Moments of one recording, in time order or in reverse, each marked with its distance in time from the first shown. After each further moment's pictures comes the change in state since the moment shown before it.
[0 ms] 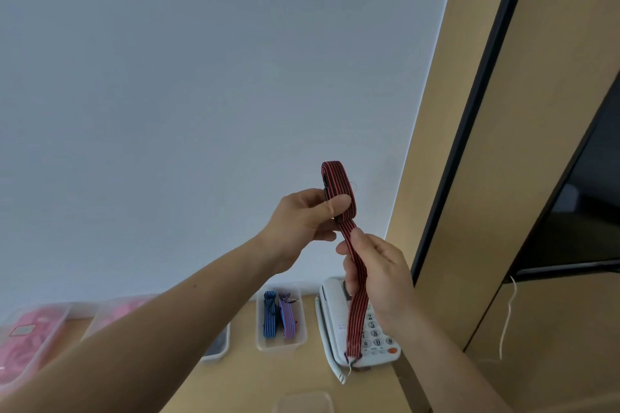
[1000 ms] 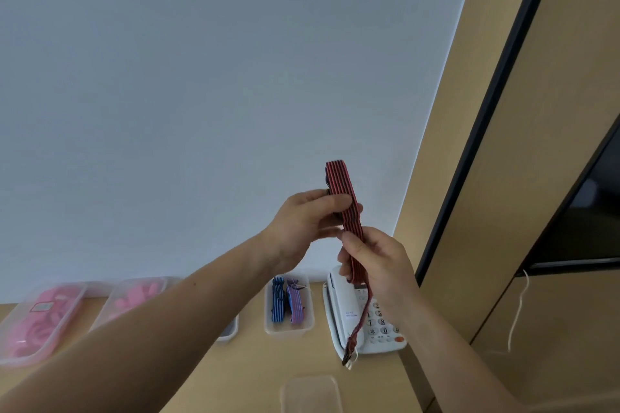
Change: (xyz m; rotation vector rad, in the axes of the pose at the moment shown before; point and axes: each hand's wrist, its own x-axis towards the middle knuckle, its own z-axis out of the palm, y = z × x) left_hand -0.012 -0.011 -0.008 -0.115 -0.018 -0.067; right_hand 0.006 0.019 0.002 -0.022 -0.100 0.036
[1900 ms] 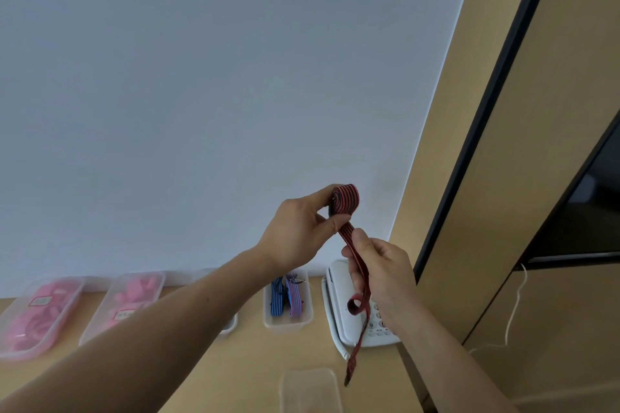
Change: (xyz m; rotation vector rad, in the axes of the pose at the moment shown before) left_hand -0.003 -0.022 -0.010 0.896 0.124 0.471; right_hand -0.008 0.014 -0.001 0.021 0.130 0.081
